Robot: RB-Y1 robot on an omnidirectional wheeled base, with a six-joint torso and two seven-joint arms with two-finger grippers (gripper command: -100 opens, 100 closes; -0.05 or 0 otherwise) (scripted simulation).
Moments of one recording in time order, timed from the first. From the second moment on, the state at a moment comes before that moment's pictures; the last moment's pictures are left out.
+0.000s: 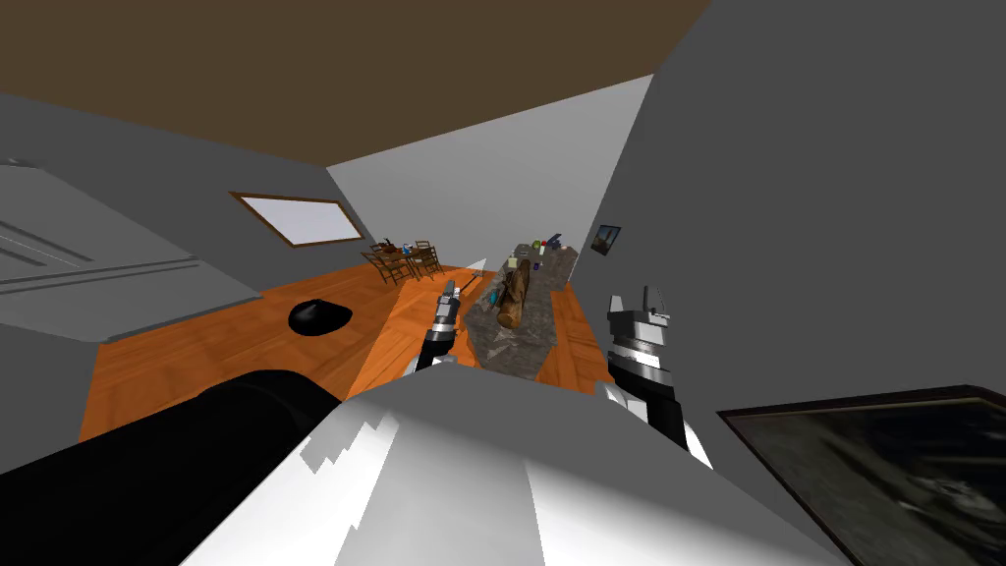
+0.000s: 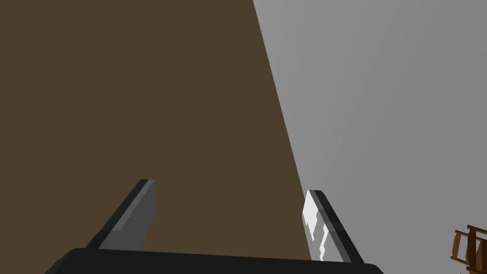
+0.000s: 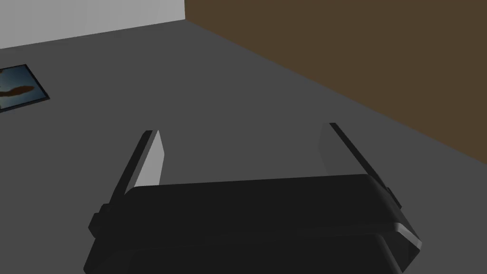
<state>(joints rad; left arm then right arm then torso) 0.54 -0.01 -0.04 -2.22 -0.11 -0.49 -0.12 0.51 0.02 -0.05 -2.31 0.03 -0.43 -0.05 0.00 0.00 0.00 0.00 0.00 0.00</state>
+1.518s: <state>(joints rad) 0.59 0.44 -0.05 -2.12 -0.04 -0.49 0.13 0.51 0.02 -0.05 -2.31 0.03 -0.43 -0.05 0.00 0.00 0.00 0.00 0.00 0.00</state>
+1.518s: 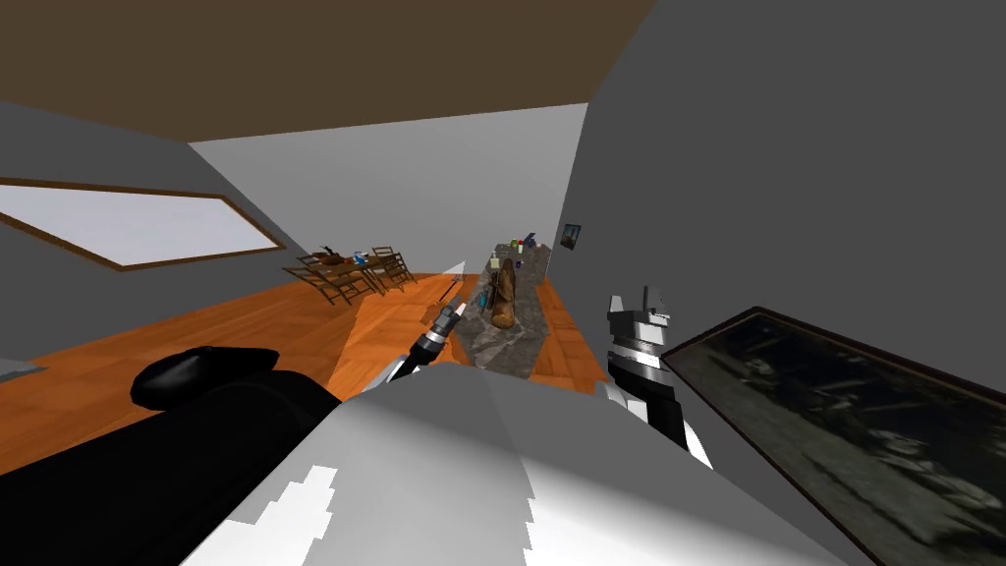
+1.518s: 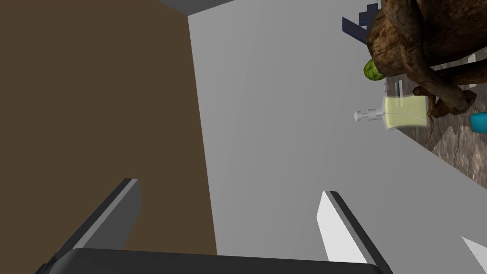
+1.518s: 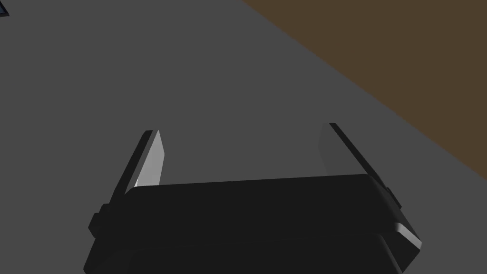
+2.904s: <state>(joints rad) 0.66 0.87 -0.07 -1.99 0.04 -0.48 0.45 0.51 0.02 -0.05 -2.31 0.03 -0.43 -0.05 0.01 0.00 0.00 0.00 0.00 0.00</state>
